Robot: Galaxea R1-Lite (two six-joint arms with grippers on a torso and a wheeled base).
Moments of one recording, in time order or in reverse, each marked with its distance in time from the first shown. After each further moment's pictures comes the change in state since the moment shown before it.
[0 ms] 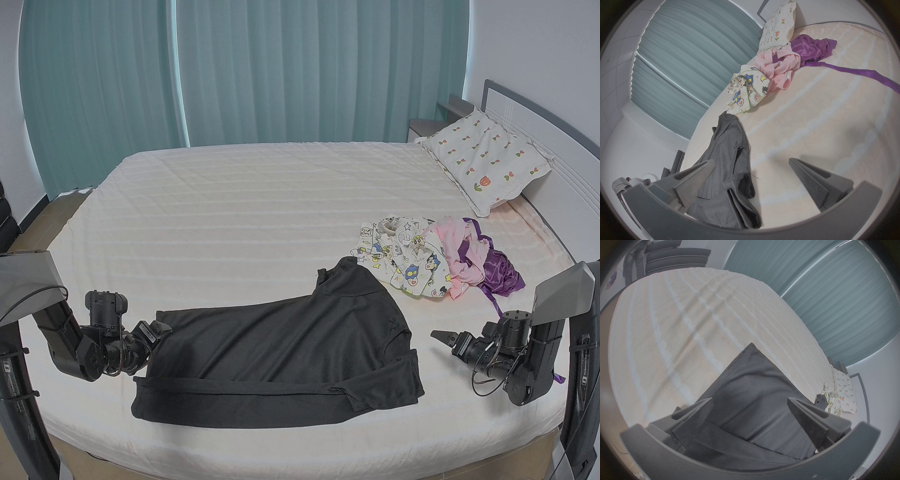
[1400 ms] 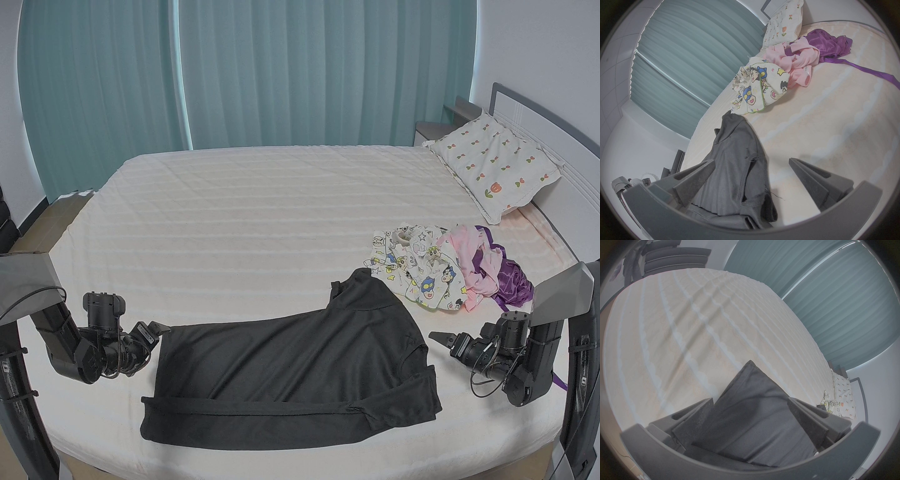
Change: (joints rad) left arm 0.003 -0.009 0.026 -0.028 -0.001 -0.009; right arm 0.004 0.002 0.001 0.000 0.000 -0.003
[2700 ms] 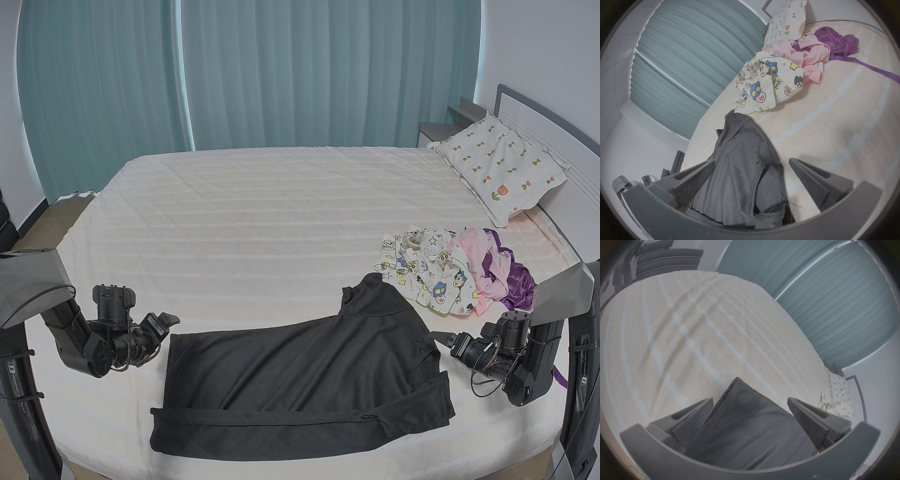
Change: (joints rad) left arm -0.039 0.030 -0.081 0.004 0.000 0.012; right arm 0.003 0.000 -0.001 0.000 0.000 0.000
